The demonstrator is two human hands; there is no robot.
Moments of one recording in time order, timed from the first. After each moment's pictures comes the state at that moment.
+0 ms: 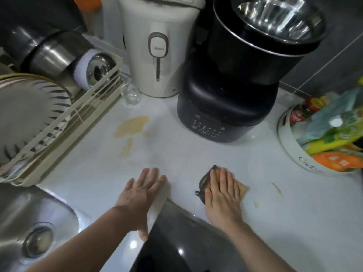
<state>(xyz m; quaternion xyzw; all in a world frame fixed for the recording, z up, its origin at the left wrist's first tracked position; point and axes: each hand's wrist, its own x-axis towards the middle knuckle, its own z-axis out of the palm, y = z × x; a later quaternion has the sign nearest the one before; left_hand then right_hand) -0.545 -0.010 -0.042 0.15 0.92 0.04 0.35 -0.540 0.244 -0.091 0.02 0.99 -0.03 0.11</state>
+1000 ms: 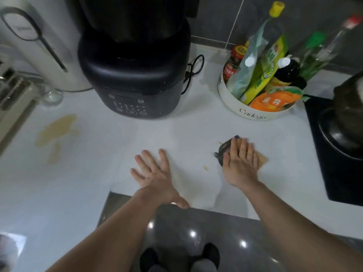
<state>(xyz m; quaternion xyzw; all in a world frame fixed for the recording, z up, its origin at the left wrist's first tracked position) -0.551 0.198 -0.053 0.04 0.91 0.04 0.40 -0.525 0.431 -0.101 0.26 0.96 -0.09 0.11</state>
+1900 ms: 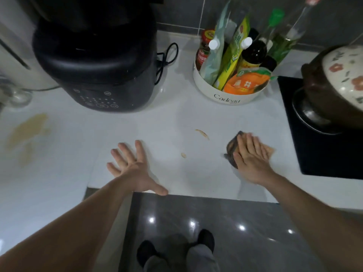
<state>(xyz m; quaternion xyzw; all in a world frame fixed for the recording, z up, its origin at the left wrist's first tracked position) -0.550 0.201 -0.041 0.03 0.90 0.05 0.44 -0.460 0.528 -0.085 0.18 0.96 -0.10 0.18</state>
